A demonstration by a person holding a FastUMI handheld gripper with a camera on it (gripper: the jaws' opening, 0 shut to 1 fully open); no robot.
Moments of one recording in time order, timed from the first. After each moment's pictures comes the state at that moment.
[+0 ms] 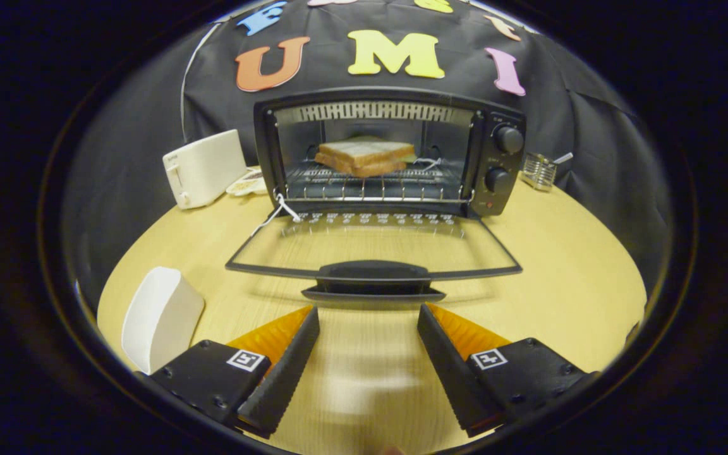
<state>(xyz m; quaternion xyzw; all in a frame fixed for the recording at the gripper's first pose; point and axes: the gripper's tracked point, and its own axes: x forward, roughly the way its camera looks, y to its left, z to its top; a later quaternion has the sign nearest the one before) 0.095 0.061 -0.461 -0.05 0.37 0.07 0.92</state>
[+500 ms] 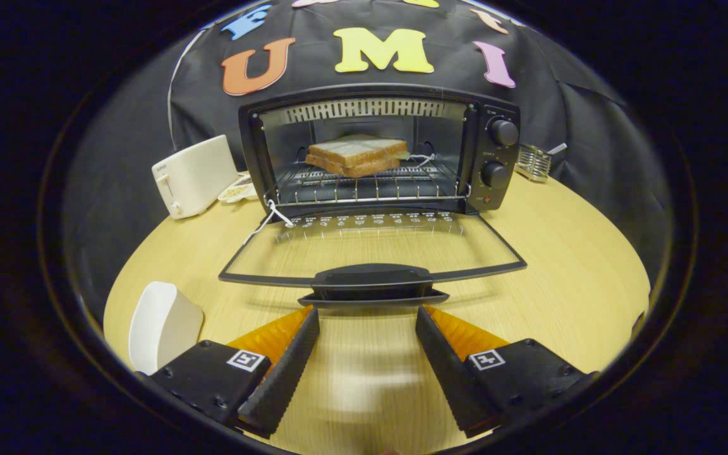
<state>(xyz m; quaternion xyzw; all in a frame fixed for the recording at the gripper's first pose) 0.101 0.060 -0.452 -0.02 0.36 0.05 0.93</state>
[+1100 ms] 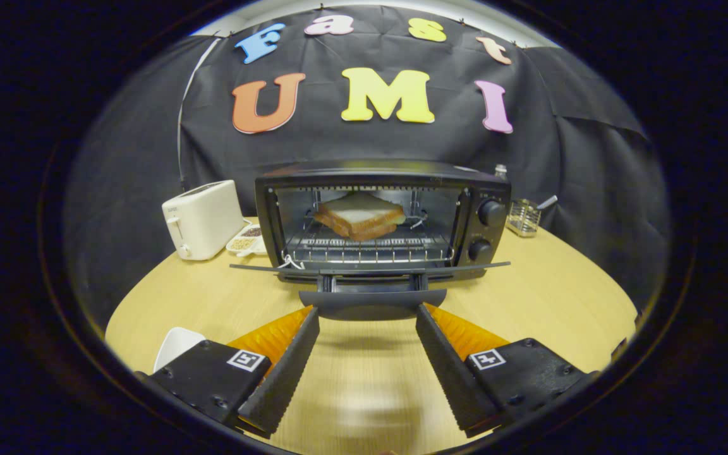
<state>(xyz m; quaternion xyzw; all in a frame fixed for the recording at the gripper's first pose) 0.136 0.072 -0.367 -0.05 0.25 0.05 0.97</state>
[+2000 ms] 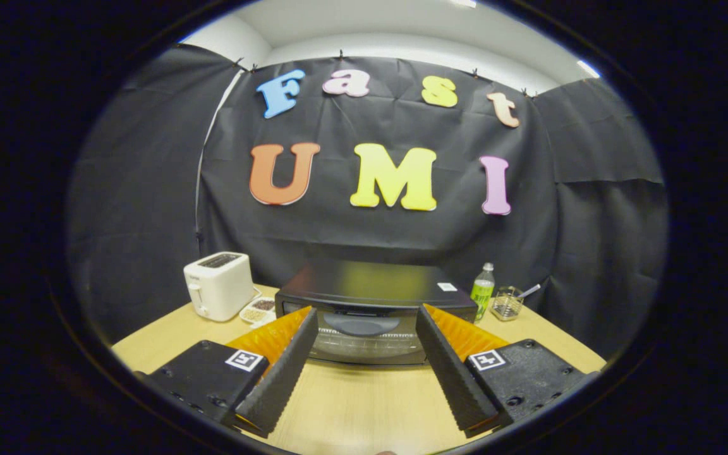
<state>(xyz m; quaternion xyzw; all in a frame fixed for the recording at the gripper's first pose) 0.132 0.069 -0.195 -0.06 0.09 0.08 0.99</state>
